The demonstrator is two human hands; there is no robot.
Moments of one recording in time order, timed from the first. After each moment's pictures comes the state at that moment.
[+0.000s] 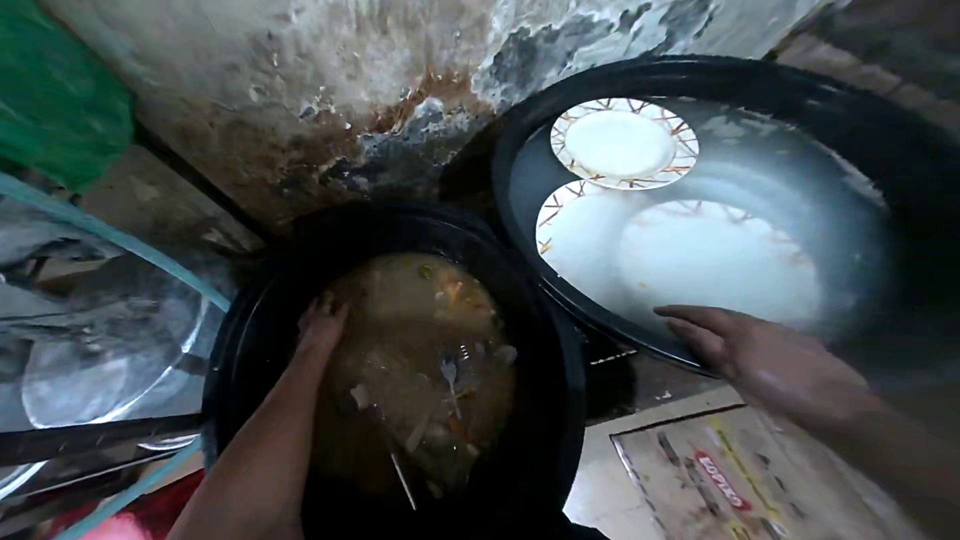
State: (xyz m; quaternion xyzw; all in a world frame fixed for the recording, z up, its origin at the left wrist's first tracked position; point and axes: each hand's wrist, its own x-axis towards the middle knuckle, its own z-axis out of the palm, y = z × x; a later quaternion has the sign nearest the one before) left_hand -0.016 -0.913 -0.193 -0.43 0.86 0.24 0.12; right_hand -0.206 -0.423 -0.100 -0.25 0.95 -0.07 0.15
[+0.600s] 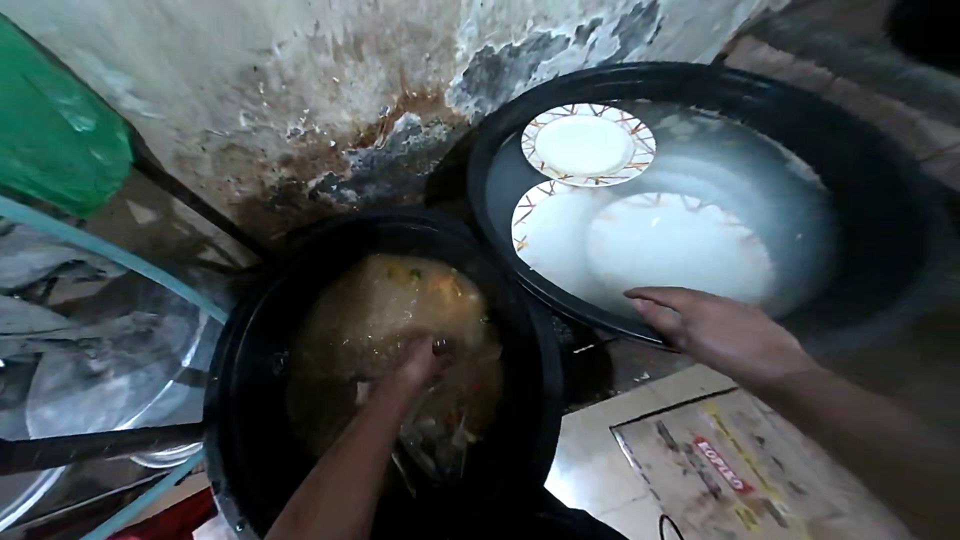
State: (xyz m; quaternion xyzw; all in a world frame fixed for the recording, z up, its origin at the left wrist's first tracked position) left_hand -0.054 -0.766 -0.184 -0.23 0.87 0.28 0.33; right_hand -0.207 -0.425 -0.099 -0.25 0.95 -0.08 0.15
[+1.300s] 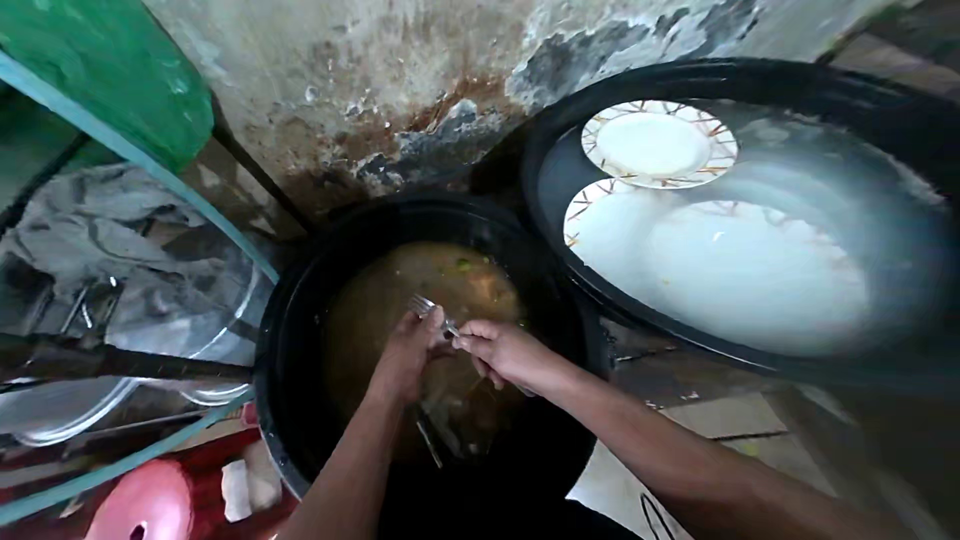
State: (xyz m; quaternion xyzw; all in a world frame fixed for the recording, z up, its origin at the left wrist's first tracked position) left_hand 0.019 -0.772 -0.107 -0.36 0.54 0.76 -0.06; right_hand -0.089 -0.645 -0.079 -0.21 0.74 -0.34 0.54
